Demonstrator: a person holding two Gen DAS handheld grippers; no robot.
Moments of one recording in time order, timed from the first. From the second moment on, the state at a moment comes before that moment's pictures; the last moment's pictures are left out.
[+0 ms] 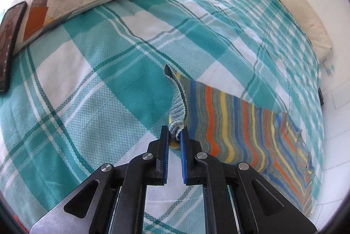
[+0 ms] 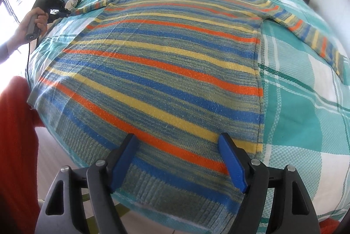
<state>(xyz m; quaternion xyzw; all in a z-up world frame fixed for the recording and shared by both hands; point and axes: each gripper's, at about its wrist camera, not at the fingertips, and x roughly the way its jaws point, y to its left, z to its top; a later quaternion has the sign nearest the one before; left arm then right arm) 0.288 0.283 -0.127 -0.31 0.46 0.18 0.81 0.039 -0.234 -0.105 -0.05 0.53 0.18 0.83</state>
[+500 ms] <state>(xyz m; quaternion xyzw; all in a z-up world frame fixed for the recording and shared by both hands) 0.289 0.295 -0.155 -0.30 0.49 0.20 0.79 0.039 -0.233 -0.107 -0.05 0.53 0.18 0.83</state>
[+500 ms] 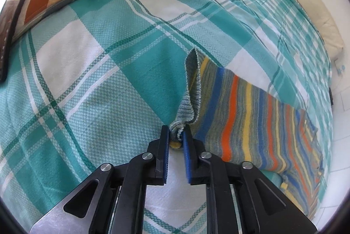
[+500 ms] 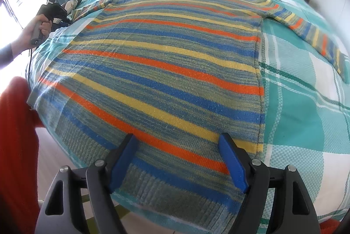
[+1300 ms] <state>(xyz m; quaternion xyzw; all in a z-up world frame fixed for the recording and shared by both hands) 0.281 0.281 -0.157 -0.17 0.51 0.25 0.80 0.040 -0.229 -0.109 -0.05 0.53 0.18 0.83</state>
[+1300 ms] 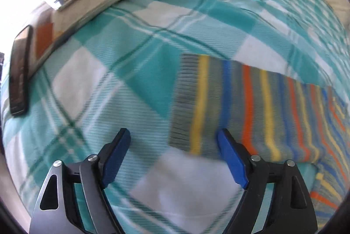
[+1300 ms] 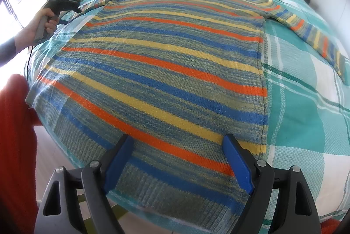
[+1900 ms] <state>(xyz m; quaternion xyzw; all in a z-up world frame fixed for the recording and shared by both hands) 0.223 0.168 -0.166 -0.14 0.52 0.09 0.84 0.040 -0.226 -0.111 -0.04 0.53 0.17 0.83</state>
